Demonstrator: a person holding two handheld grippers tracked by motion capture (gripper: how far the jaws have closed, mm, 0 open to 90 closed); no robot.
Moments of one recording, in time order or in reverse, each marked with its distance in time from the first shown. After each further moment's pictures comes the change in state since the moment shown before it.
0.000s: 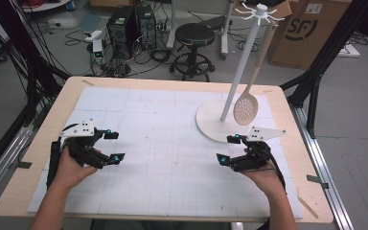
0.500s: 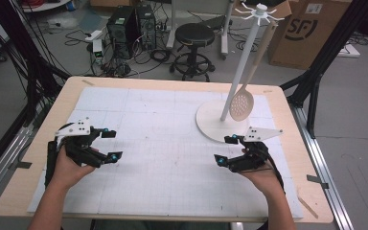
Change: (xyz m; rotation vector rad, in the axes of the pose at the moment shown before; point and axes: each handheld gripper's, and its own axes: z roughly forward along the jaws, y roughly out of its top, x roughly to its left) left arm 0.002 0.002 -0.007 -0.026 0.014 -0.007; right arm 0.003 0.002 0.004 0.010 0.021 -0.007
